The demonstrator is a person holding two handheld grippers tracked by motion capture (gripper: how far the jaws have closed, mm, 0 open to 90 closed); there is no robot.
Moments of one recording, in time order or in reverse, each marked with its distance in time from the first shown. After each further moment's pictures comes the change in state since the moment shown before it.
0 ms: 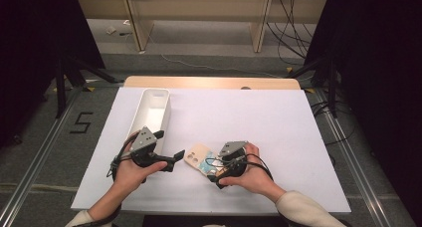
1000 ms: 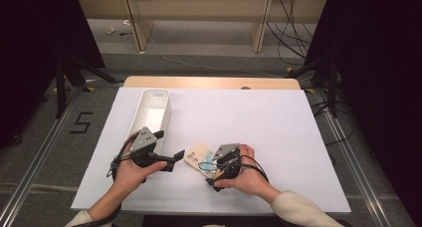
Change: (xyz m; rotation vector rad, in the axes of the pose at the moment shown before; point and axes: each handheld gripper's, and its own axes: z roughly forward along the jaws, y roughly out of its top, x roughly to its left) left arm 0.000 0.000 0.000 -0.002 -0.001 -0.002; right arm 0.007 0.002 0.013 0.104 -0.037 -0.046
